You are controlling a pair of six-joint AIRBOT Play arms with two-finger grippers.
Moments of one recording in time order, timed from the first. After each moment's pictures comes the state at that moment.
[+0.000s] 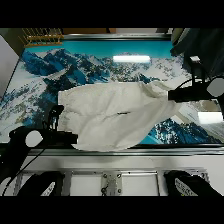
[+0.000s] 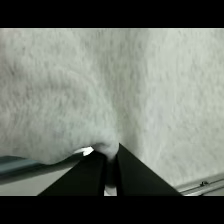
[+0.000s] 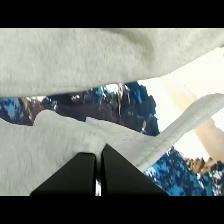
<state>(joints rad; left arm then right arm) -0.29 -0.68 0.58 1.35 -1.19 -1.71 0.03 -1.08 1.20 -1.47 1.17 1.52</state>
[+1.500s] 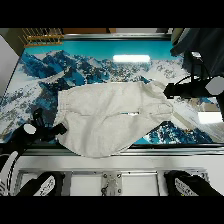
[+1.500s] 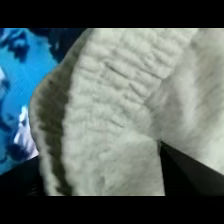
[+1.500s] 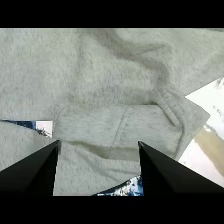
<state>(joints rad) 0.22 -1.06 0.46 1.19 -0.80 -1.49 0.02 -1.09 1.21 -1.41 1.12 1.55</state>
